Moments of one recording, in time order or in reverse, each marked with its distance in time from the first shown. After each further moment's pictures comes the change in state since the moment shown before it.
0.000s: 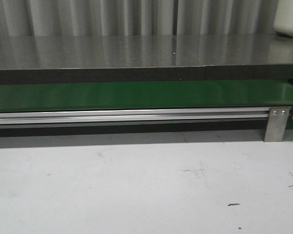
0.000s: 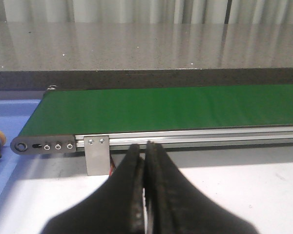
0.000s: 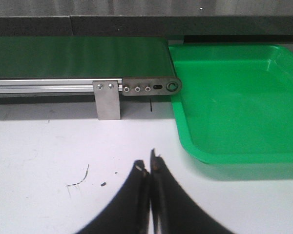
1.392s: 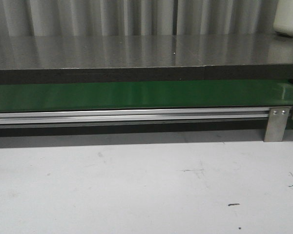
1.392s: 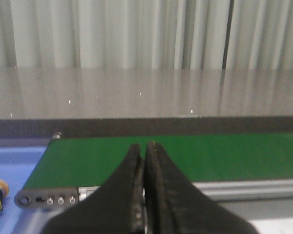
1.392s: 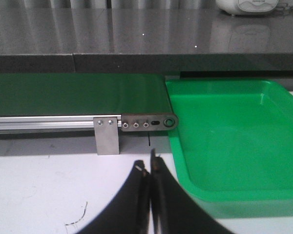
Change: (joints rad) left arm 0.000 0.000 0.000 0.000 -0.187 0.000; right arm 0.000 0.000 0.000 0.000 -0.120 0.000
